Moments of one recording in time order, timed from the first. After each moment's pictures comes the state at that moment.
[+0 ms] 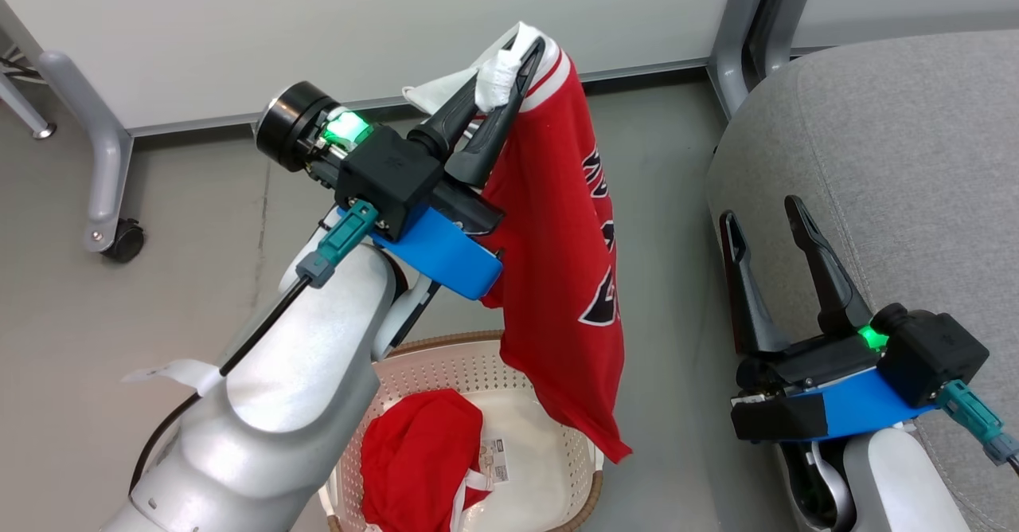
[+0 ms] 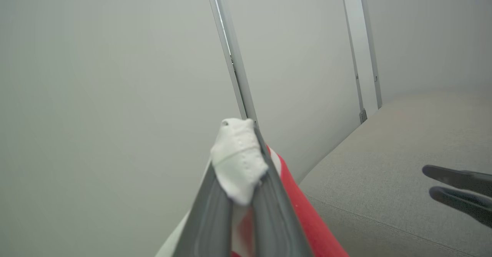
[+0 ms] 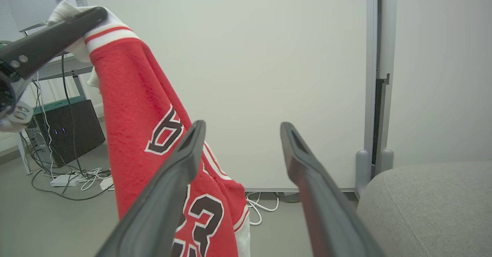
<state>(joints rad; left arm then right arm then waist) -0.76 0.16 -0.62 0.34 -0.27 -0.12 -0.26 -0.22 -0.05 0.11 0.06 0.21 0.13 -0.26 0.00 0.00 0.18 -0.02</state>
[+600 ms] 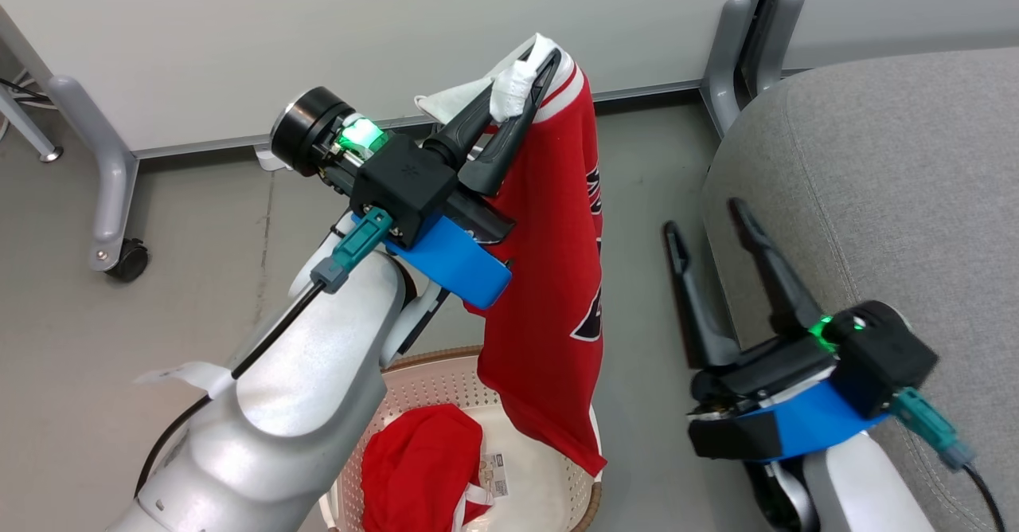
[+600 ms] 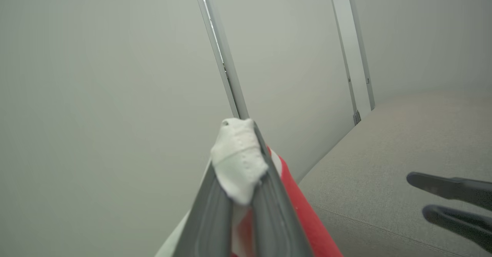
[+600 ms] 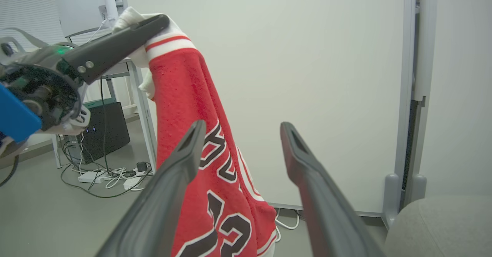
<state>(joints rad) -0.76 0.16 -0.64 0.34 -0.27 -0.13 -0.26 -0.22 -0.05 0.19 0.03 0.20 0.13 -0.26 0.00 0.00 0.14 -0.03</state>
